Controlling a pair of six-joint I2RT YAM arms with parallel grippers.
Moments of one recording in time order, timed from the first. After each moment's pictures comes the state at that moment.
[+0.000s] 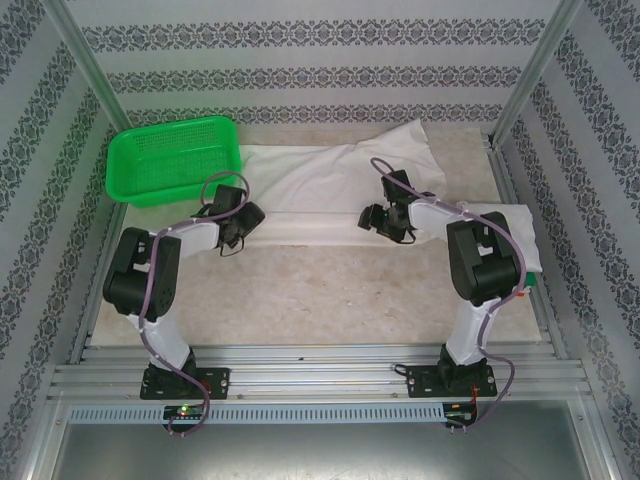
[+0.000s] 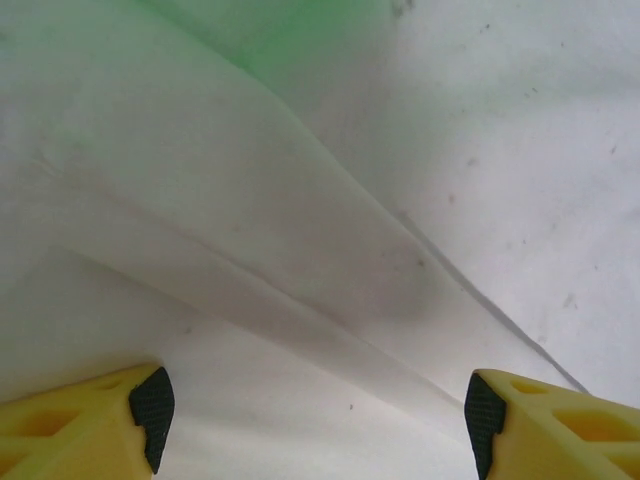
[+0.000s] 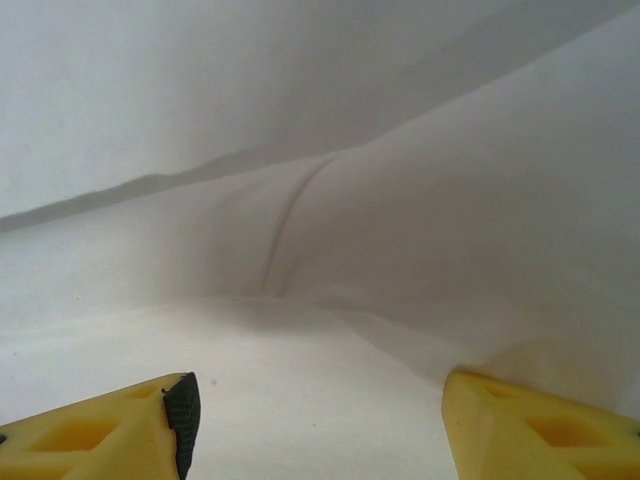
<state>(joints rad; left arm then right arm) -0.19 1.75 0.93 -0.11 0.00 -0.95 0.26 1.87 1.15 -0.42 -0.18 0.61</state>
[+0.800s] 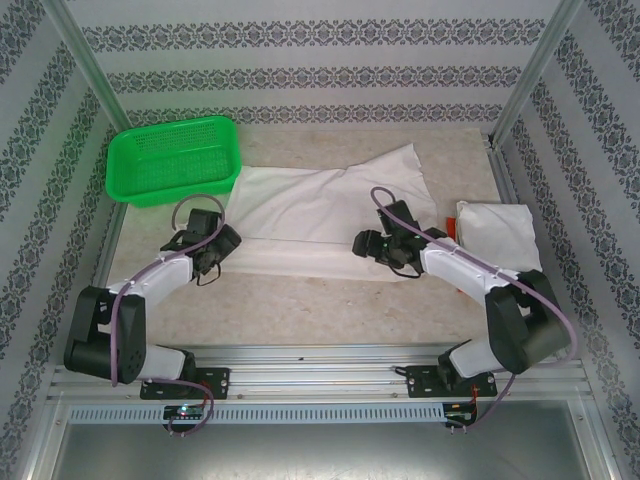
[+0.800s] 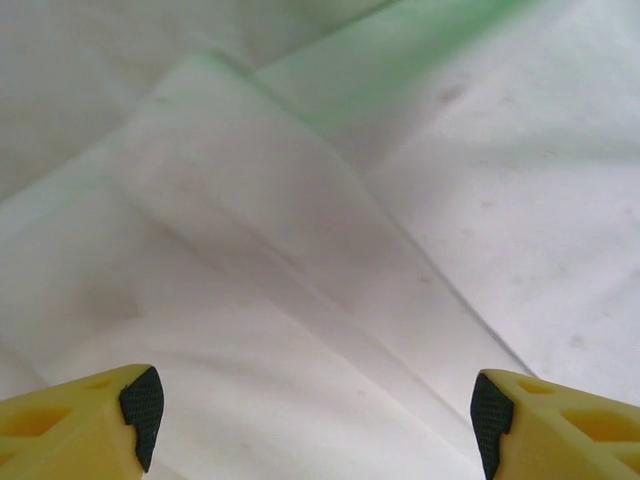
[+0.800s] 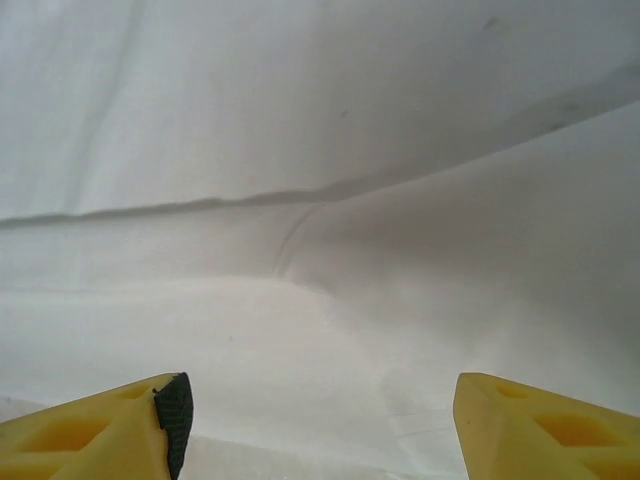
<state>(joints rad) -0.15 1.40 0.70 -0.26 -0.09 -0.90 0.39 1.44 0.81 -0.39 -0.11 0.71</state>
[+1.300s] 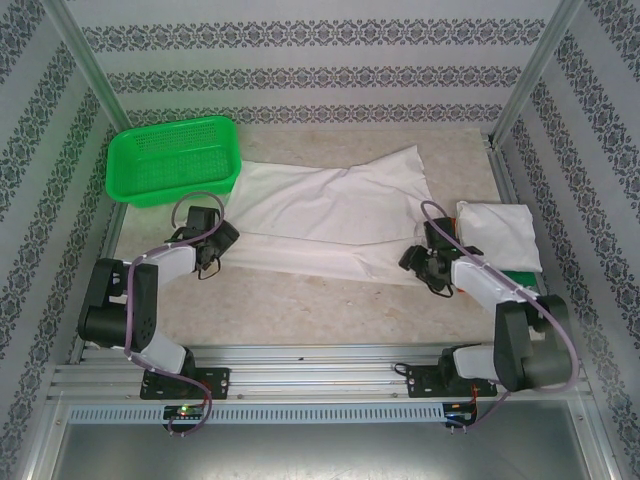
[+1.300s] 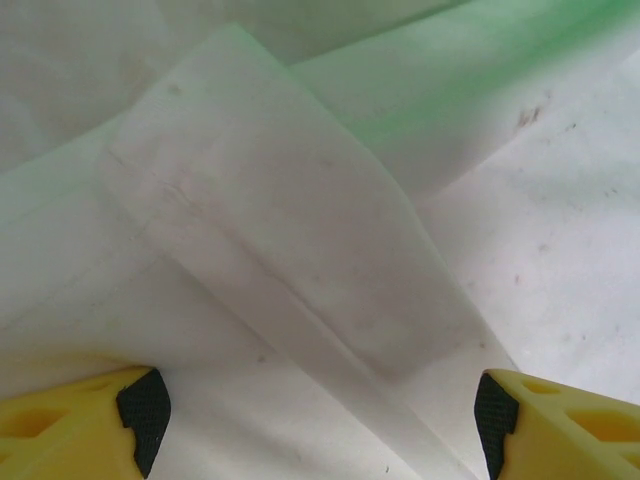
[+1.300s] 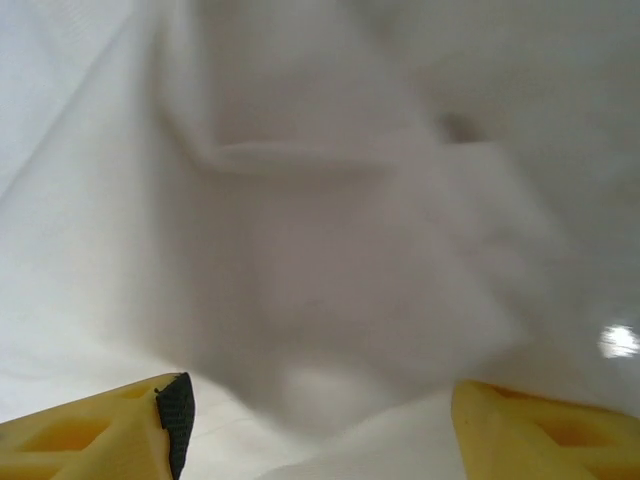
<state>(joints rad) -0.07 1.56 0.70 -0.09 -0.05 -0.91 0.11 1.30 0.61 -0.47 -0.04 0.74</state>
